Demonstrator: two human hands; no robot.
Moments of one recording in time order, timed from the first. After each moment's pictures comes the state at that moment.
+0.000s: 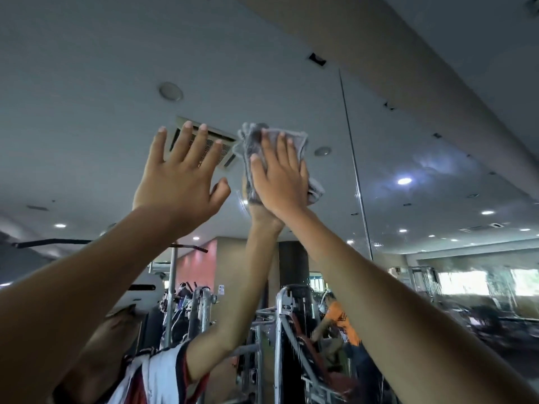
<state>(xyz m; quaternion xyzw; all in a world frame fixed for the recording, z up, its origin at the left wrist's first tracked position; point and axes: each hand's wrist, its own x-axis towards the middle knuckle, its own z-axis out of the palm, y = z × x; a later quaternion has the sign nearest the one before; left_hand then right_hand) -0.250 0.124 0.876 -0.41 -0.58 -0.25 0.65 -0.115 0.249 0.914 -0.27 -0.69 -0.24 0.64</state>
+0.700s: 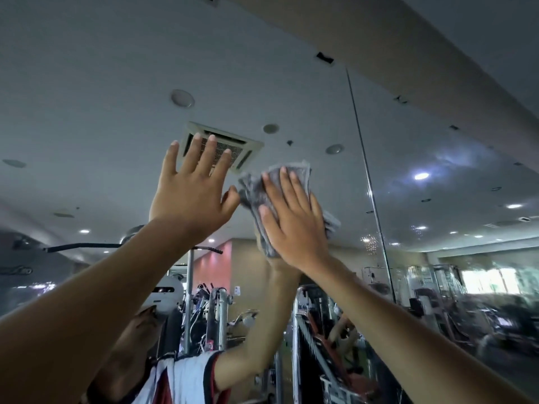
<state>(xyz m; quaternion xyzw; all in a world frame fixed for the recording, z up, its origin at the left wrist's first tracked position) -0.248 0.123 0.861 -0.42 -0.59 -0.26 0.64 -0.100 0.260 0.830 -0.19 -0.73 -0.29 0.59</state>
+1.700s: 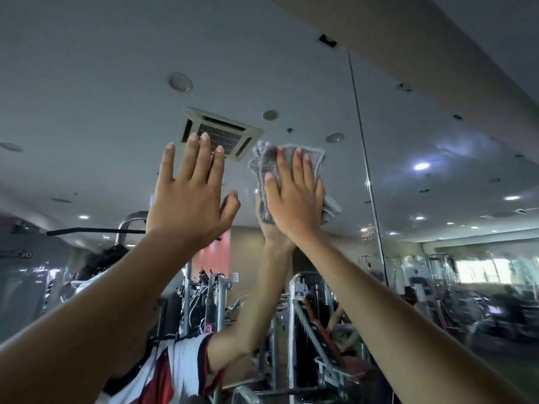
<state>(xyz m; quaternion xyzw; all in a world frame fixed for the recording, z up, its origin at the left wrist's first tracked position) -0.244 0.132 0.828 -0.41 -0.58 -0.26 0.66 -0.107 0.260 0.848 -0.28 -0.68 -0.22 0.64</state>
